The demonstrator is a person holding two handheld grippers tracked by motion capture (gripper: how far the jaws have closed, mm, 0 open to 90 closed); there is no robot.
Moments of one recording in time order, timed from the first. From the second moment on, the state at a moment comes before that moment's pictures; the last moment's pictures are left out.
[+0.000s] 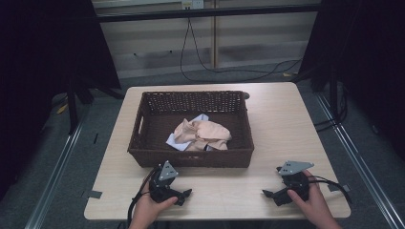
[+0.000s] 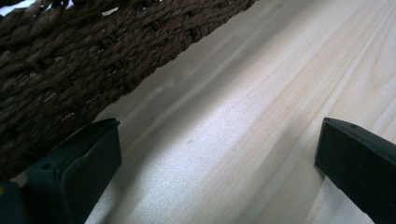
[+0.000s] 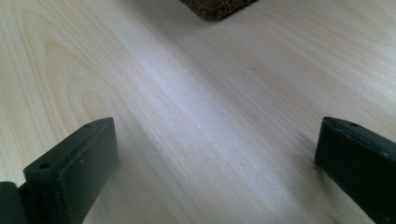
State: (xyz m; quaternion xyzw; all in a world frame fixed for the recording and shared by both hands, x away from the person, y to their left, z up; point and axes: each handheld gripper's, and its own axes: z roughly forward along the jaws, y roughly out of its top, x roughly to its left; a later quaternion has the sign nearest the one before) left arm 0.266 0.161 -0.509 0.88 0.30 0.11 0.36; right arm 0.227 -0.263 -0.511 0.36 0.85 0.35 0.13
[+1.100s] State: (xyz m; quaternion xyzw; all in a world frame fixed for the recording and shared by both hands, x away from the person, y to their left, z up) left arm 0.309 0.148 -0.417 0.93 0.29 -0.02 0.22; right arm 0.227 -0.262 -0.511 0.36 0.85 0.35 0.13
